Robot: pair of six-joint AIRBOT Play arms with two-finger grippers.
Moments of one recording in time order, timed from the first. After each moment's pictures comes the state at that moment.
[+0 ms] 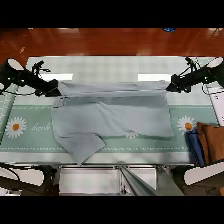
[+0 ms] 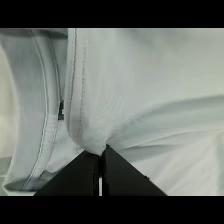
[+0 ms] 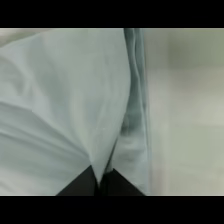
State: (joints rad) left arm 0.18 -1.67 1.35 1.11 -1.28 -1.40; right arm -0.26 -1.76 1.46 -1.01 1.29 1.35
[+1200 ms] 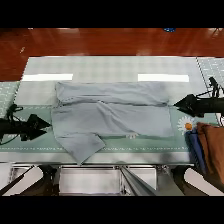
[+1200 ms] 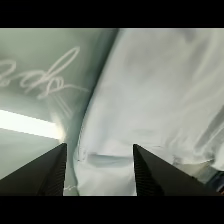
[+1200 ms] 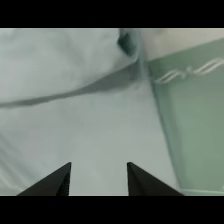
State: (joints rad) left arm 0.69 -1.09 0.51 0.93 -1.29 -1.29; right arm -0.48 -1.12 0.73 -0.82 1.18 1.22
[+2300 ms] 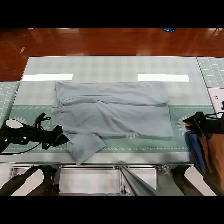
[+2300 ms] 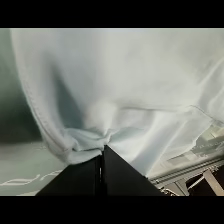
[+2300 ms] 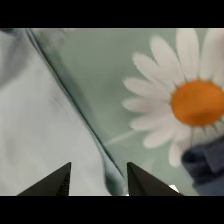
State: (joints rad) left arm 0.31 -1.06 0.34 0.91 -1.18 -1.40; right arm -0.72 -0.99 0.54 -0.98 1.21 1.33
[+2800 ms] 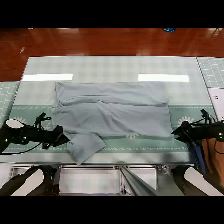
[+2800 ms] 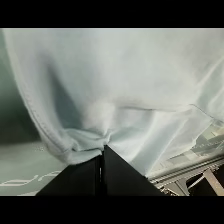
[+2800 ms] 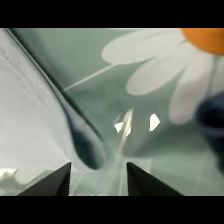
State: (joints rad) left arm 0.31 -1.06 0.34 0.90 -1.19 -1.40; right arm -0.59 -1.12 0.48 -1.05 1.26 1.37
